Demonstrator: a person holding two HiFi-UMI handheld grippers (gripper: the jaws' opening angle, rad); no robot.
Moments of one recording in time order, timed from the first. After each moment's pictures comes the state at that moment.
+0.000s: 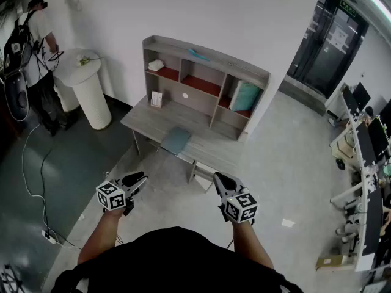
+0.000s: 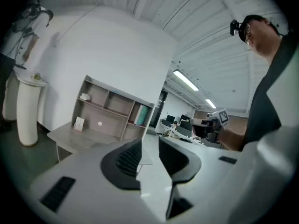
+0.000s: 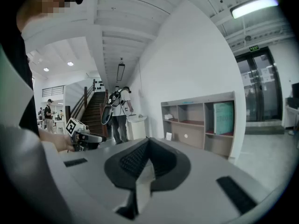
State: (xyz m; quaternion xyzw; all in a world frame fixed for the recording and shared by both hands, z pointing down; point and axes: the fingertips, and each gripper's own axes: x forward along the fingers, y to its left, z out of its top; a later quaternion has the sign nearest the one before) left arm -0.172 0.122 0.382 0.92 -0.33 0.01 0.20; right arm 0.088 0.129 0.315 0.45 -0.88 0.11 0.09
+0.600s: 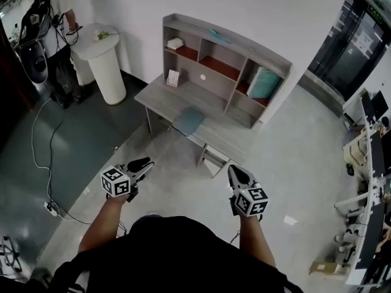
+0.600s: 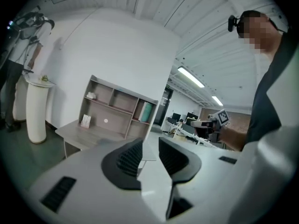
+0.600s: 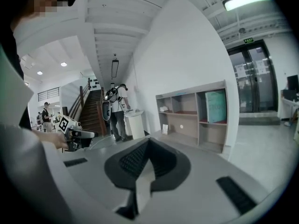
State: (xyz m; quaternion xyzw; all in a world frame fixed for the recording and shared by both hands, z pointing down) left arm -0.154 0.133 0.393 0.92 -0.34 0.03 0.19; right arm 0.138 0.137 0.351 0.49 -0.86 0.15 0.10
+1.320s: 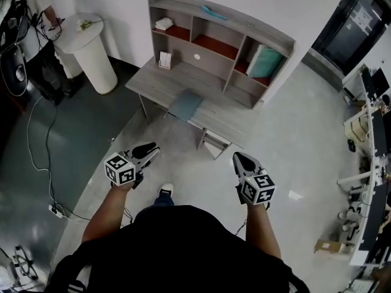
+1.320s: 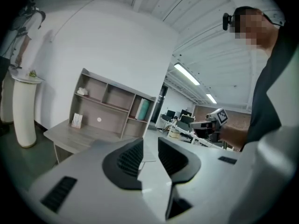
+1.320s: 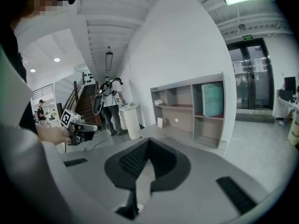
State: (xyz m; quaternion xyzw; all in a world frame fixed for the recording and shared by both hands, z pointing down) left arm -0.130 0.076 0.411 0.93 -0.30 0.04 0.19; right arm 0.147 0.107 0.381 0.50 -0.84 0.17 0.14
